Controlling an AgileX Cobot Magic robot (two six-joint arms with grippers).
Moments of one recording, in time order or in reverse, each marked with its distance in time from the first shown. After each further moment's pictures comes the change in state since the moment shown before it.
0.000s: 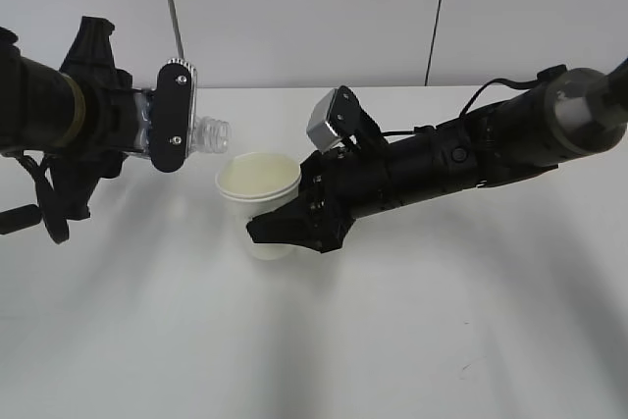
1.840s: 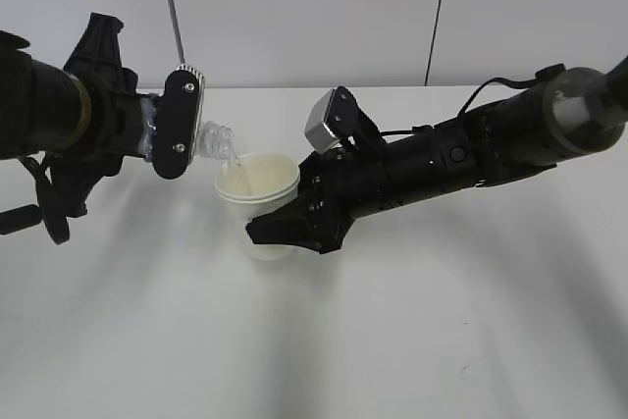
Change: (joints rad) left arm -0.028 0.001 0.000 0.062 0.047 -0.001; right arm 0.004 0.000 -0.004 -0.007 0.008 0.000
